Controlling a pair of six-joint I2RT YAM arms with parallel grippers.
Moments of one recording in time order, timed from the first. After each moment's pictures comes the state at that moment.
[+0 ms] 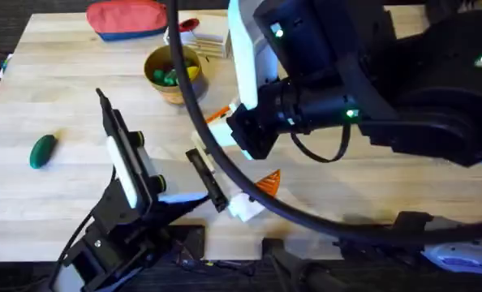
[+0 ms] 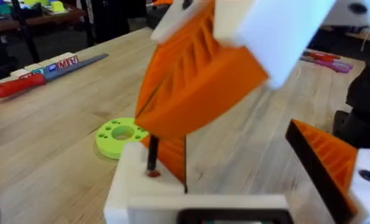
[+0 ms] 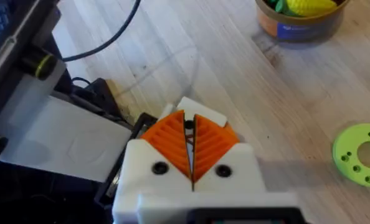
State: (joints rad) left arm -0.76 0.01 0.01 -0.06 0.27 -0.04; right arm 0.97 1.31 1.18 -0.62 -0.21 0.14
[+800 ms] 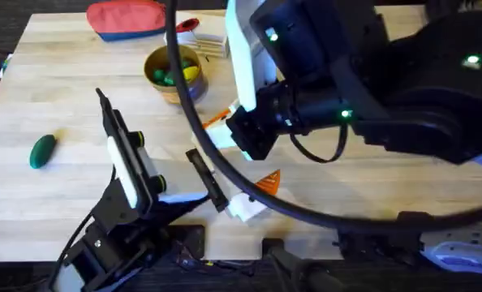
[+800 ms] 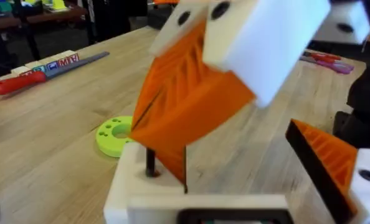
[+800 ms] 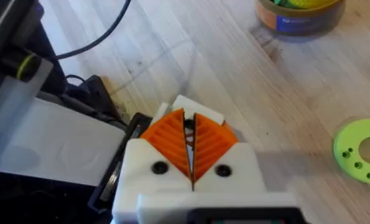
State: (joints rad) left arm -0.76 0.01 0.01 -0.06 0.27 -0.04; right arm 0.97 1.32 1.18 -0.63 -0.20 0.14
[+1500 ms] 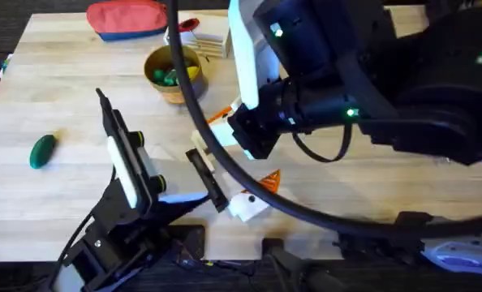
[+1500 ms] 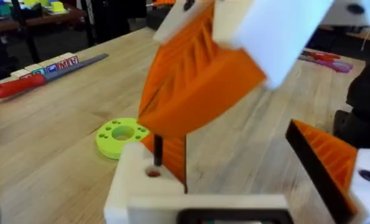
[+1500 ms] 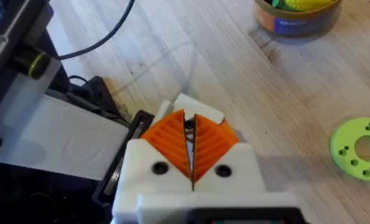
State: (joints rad) left arm -0.76 0.01 0.01 -0.06 0.27 -0.04; right arm 0.97 1.31 1.19 -0.64 -0.20 0.14
